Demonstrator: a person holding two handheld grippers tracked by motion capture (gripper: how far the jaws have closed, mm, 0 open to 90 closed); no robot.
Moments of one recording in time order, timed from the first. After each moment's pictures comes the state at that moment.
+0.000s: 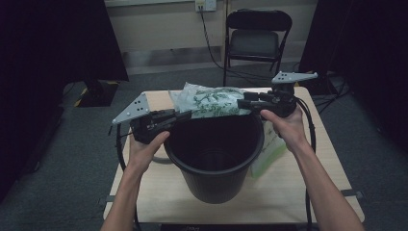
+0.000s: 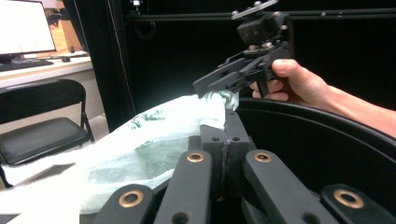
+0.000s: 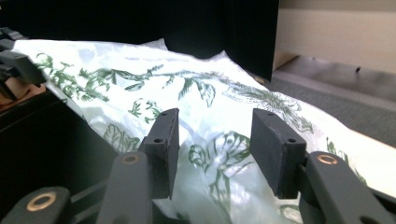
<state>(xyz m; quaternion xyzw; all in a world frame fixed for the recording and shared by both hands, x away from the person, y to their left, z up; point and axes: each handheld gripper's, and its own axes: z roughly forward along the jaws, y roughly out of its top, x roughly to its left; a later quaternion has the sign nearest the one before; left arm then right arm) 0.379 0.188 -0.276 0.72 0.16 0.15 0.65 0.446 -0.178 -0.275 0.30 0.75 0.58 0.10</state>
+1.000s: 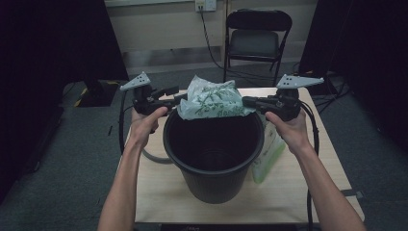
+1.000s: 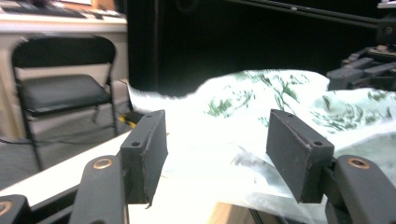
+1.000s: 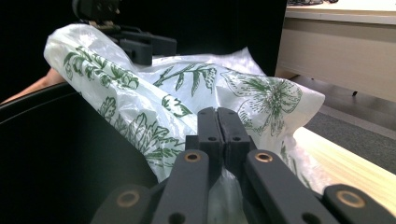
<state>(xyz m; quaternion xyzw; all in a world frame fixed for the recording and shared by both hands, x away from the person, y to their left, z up) 0.474 0.208 -0.297 0.72 0.27 0.10 0.64 0.432 -0.185 -0.274 0.26 0.75 0.59 0.13</state>
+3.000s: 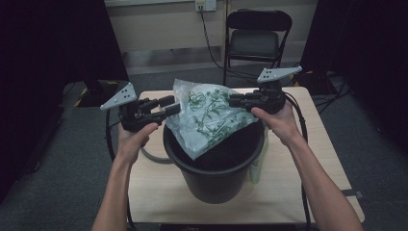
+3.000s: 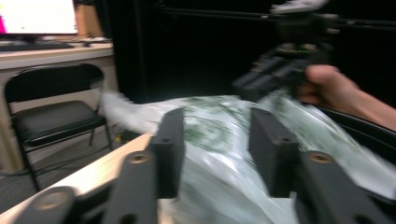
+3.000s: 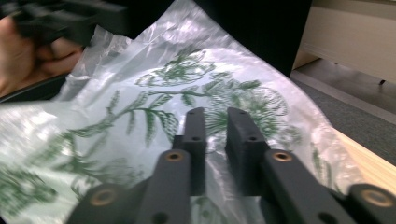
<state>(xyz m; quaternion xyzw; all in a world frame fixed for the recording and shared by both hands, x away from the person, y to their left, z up) 0.419 0.222 -0.271 0.71 0.24 0.15 0.65 0.449 -0.150 -0.263 0.23 0.80 0.55 0.10</state>
